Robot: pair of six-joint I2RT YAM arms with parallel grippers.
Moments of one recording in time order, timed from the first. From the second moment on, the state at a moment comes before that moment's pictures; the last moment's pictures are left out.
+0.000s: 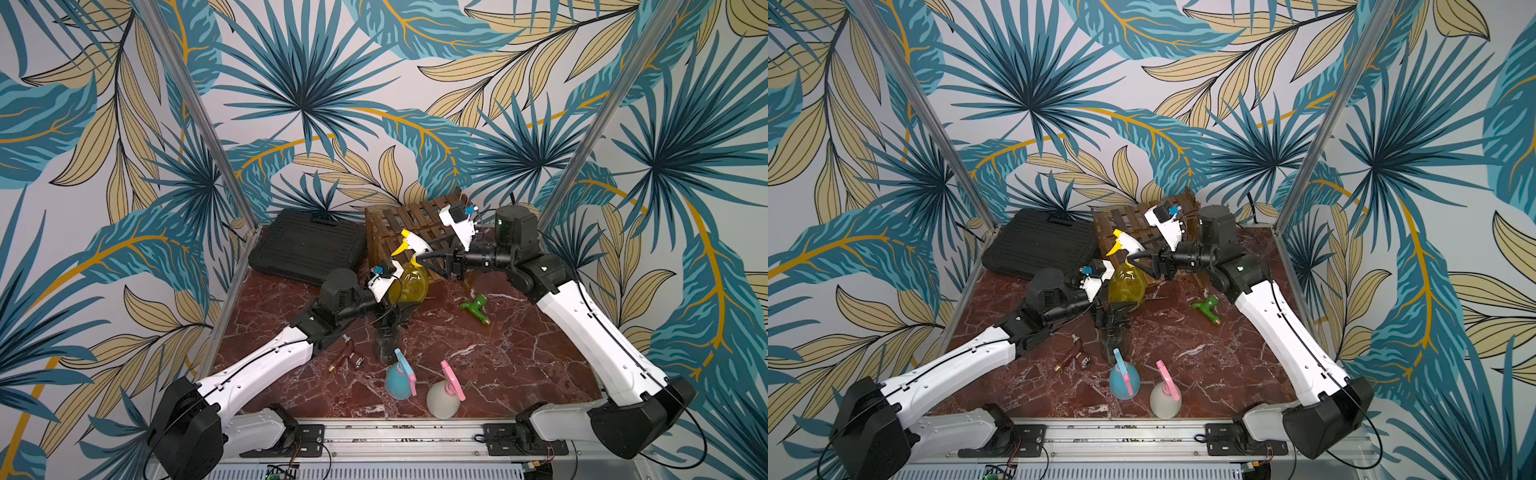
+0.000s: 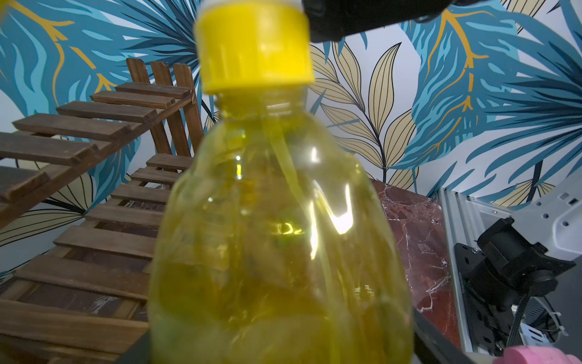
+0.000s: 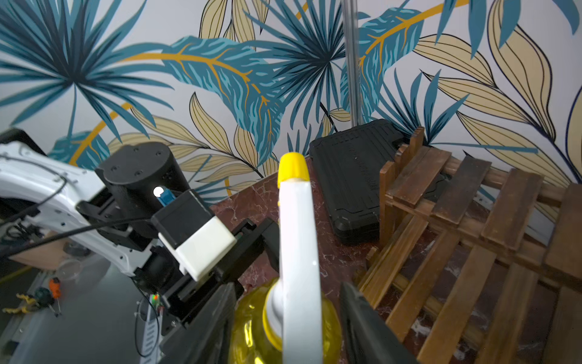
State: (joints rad) left arm -0.63 1.21 0.84 0.20 0.48 -0.01; right arm 0.57 1.32 1.44 -0.43 -0.72 0.01
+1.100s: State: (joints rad) left arm -0.59 1.22 0.84 0.27 0.54 -0.12; right arm 0.57 1.31 1.26 0.06 -0.76 0.35
